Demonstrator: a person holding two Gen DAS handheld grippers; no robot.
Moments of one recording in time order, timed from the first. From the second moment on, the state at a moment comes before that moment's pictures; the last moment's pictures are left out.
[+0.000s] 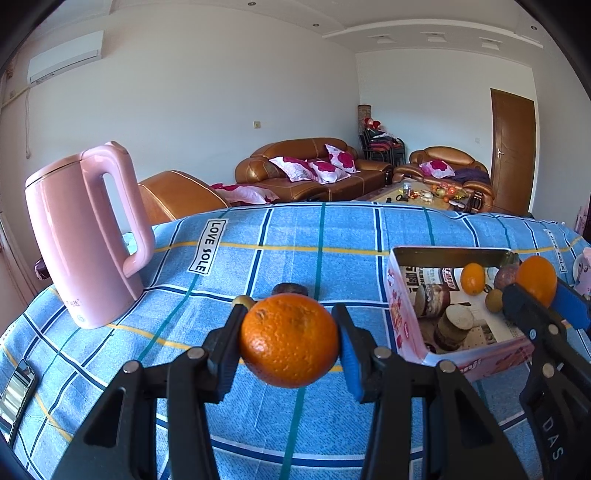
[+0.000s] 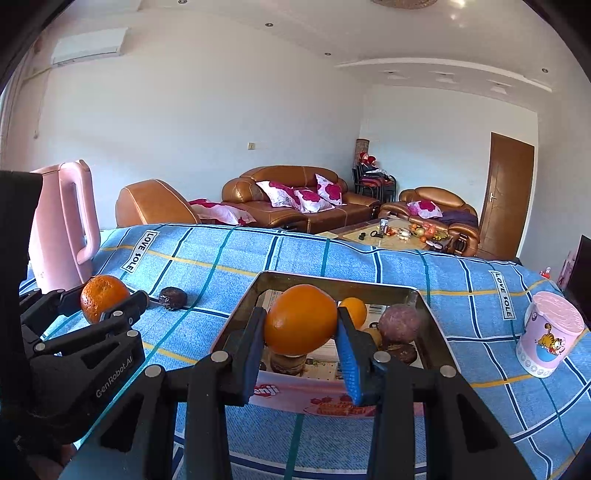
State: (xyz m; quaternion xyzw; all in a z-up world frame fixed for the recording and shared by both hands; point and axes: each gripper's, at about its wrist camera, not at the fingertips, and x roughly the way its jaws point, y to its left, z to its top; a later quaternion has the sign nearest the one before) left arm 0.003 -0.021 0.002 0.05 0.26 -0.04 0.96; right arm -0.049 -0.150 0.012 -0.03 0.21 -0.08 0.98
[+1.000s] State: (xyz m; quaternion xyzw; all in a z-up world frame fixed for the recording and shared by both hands) left arm -0.002 -0.086 0.011 0.06 0.23 -0.10 0.97; right arm -0.054 -0.212 0.017 -0.02 0.20 -0.13 0.97
